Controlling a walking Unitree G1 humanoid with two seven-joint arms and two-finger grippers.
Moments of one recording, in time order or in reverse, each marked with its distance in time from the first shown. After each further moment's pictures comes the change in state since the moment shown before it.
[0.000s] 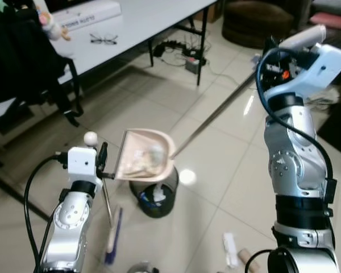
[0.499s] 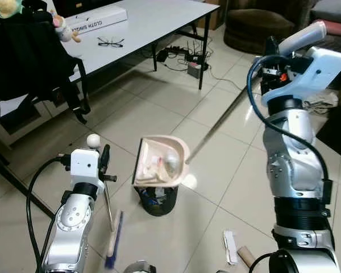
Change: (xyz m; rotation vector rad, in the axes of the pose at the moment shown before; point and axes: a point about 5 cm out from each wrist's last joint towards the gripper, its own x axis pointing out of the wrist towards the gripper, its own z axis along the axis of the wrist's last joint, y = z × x) left arm -0.003 -0.004 -0.004 -0.004 0.016 -0.012; right arm -0.003 0.004 -0.005 -0.112 -0.053 0.038
